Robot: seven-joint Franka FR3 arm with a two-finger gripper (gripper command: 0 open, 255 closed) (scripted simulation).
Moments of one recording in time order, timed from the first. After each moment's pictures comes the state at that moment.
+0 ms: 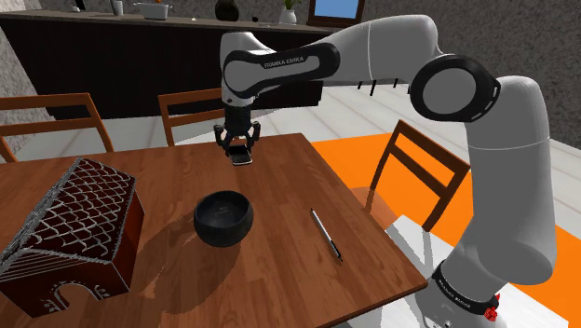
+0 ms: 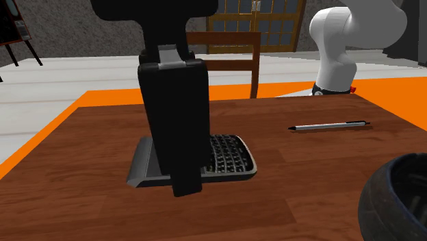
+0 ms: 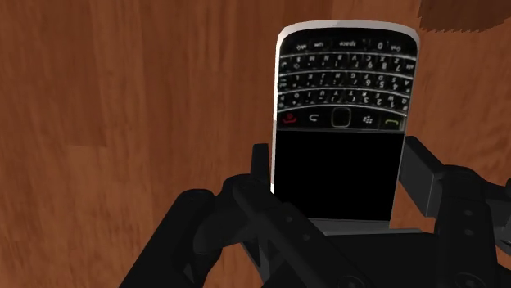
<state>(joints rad) 0.18 0.51 0.25 -1.37 -0.06 1.88 0.62</state>
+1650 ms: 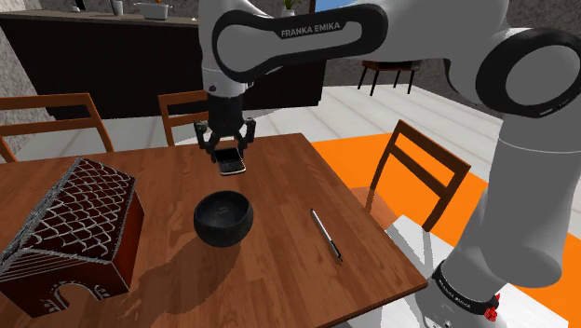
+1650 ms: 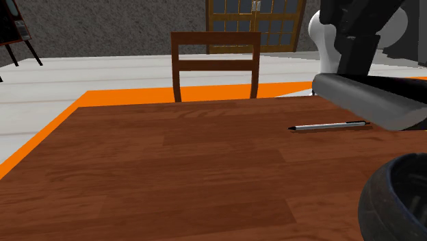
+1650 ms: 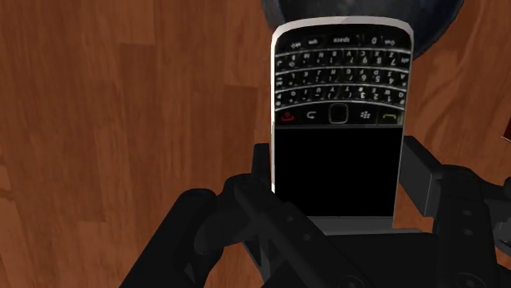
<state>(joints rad) 0.29 0.28 0.33 -1.54 -0.03 1.82 0.80</state>
